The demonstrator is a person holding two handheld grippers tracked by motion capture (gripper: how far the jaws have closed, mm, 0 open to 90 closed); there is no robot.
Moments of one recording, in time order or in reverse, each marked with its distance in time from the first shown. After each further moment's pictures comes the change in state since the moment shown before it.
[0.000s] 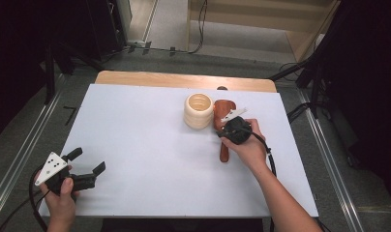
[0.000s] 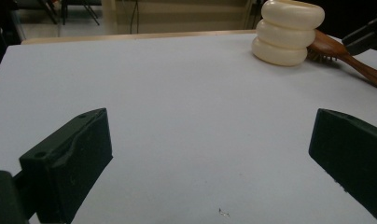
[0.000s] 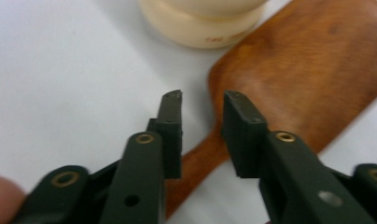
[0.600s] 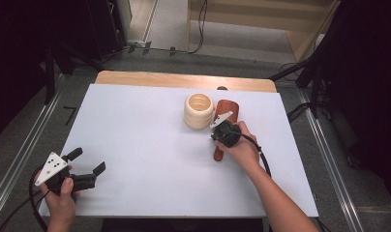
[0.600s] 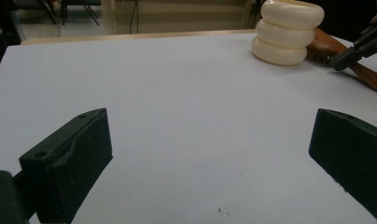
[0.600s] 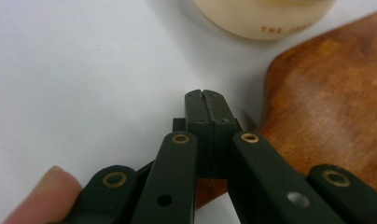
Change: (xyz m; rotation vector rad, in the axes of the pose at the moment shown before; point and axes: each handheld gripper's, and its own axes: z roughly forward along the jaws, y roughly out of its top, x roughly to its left) left arm 0.000 0.000 0.000 0.002 0.000 0.003; right arm 0.017 0.005 0.032 0.106 0.033 -0.160
